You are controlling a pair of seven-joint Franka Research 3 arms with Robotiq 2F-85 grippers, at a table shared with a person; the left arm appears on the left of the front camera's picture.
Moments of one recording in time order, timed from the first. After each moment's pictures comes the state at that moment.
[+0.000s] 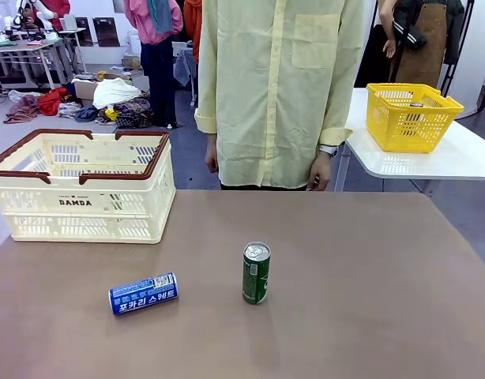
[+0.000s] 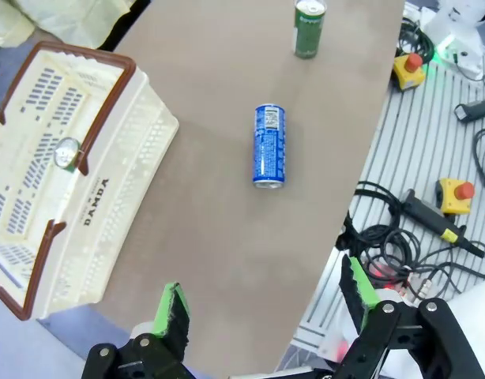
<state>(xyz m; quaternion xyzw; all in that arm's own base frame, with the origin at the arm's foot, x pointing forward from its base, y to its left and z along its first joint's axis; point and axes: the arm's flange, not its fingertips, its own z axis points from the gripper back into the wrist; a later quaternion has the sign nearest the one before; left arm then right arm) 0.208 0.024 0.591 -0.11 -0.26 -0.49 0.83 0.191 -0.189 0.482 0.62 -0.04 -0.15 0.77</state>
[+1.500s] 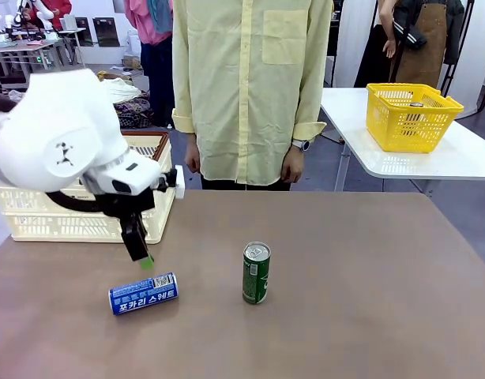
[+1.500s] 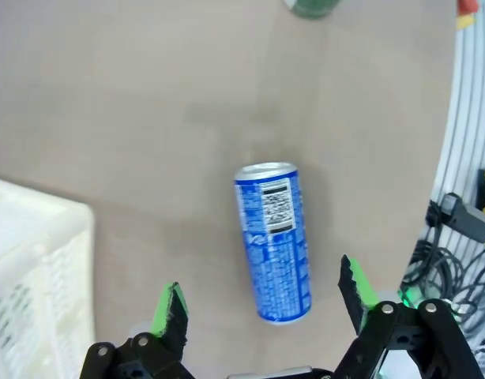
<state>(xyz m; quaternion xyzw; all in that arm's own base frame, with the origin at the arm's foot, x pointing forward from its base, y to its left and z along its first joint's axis) 0.351 -0.197 0.407 -0.06 -0.07 -0.59 0.81 0.191 -0.189 0.482 0.62 -0.04 -0.15 0.77</state>
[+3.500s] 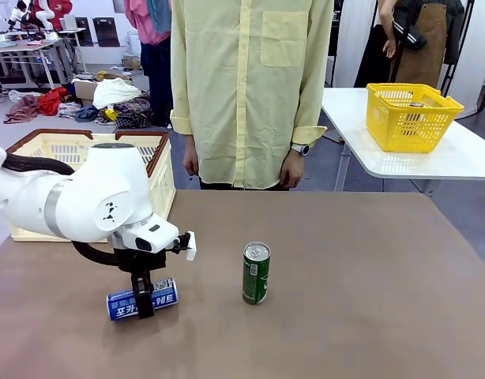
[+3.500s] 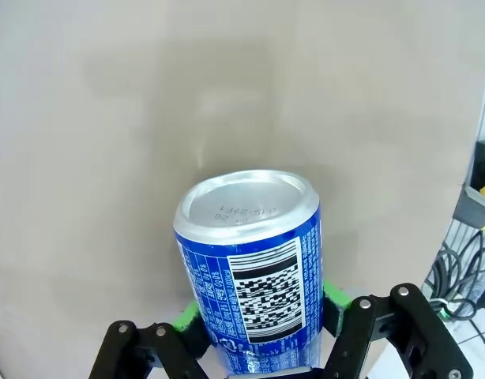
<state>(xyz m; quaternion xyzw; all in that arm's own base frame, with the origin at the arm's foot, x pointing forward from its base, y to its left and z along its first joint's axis) 0.346 -0.212 0.292 -0.07 0.05 -0.59 0.80 0.191 -0.189 0.482 0.62 -0.04 -0.15 0.77</state>
